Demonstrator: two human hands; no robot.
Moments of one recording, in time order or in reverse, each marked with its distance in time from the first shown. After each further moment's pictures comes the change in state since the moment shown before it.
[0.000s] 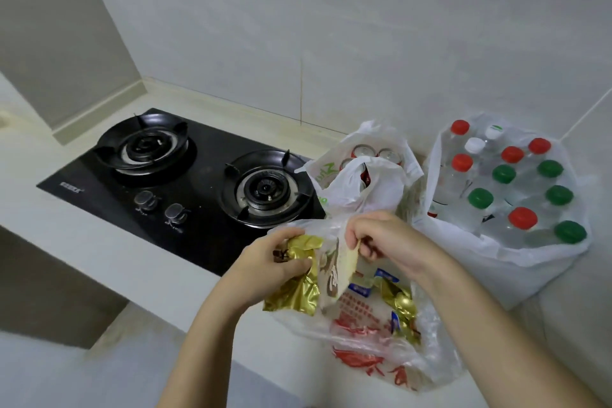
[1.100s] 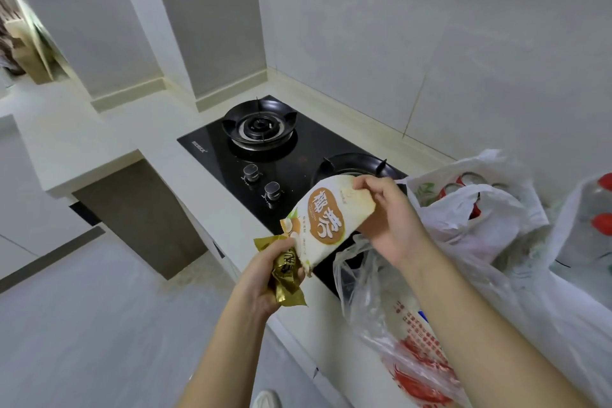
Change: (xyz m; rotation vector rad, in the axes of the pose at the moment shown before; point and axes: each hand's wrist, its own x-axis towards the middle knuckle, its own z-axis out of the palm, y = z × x) left_hand -0.061 -0.050 -0.043 -1.372 0.482 -0.451; right_hand 0.054 -0.058 0.113 0.598 -0.270 -0.224
